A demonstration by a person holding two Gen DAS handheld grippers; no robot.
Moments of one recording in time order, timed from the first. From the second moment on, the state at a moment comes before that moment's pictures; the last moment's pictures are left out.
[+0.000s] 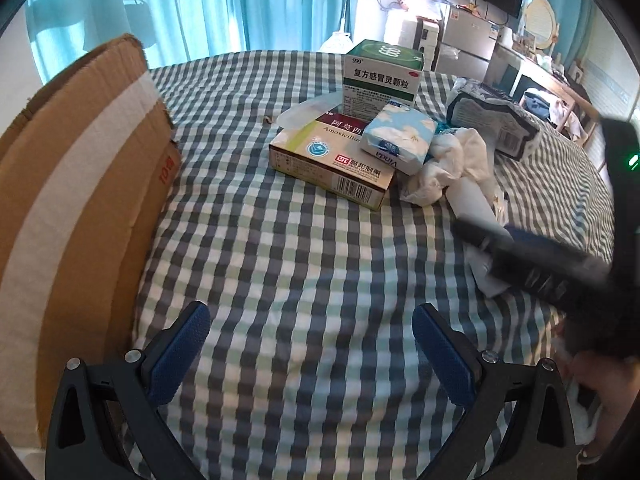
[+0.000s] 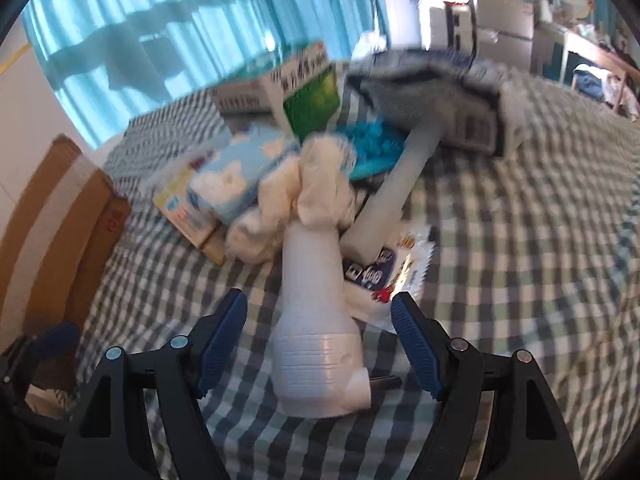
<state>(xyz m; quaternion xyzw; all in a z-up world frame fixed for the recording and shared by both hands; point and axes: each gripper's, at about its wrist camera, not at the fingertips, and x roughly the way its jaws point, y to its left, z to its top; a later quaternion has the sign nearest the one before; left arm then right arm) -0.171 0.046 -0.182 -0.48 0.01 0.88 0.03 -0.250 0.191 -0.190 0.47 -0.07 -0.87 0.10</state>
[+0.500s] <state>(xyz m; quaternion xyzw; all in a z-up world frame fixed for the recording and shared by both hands) -0.169 0.072 -0.169 -0.48 0.01 0.88 0.05 -0.197 0.210 -0.163 0.48 -0.07 -0.87 0.10</state>
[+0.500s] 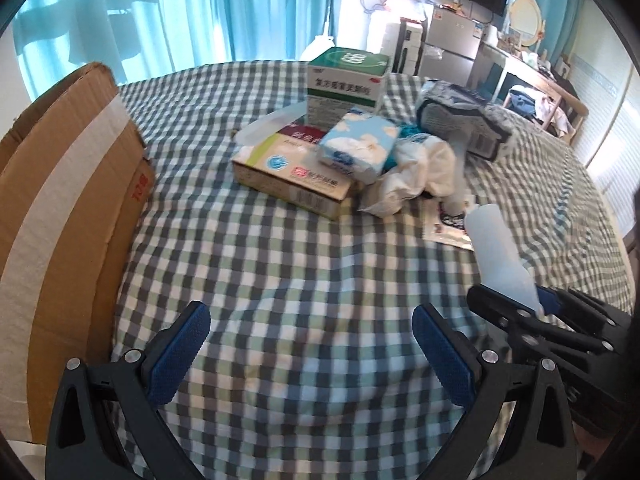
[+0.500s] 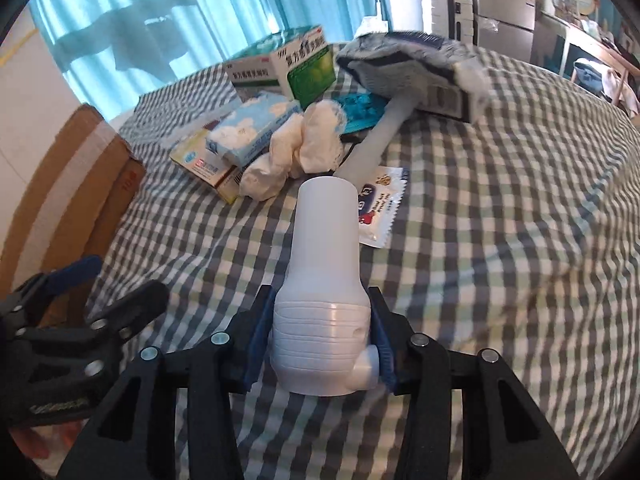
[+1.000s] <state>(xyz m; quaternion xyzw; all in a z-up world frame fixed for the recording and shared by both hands) -0.236 0.132 -0.189 -0.47 -0.05 0.88 0.10 -0.191 0.291 -0.160 0.47 -0.15 -0.87 0.02</state>
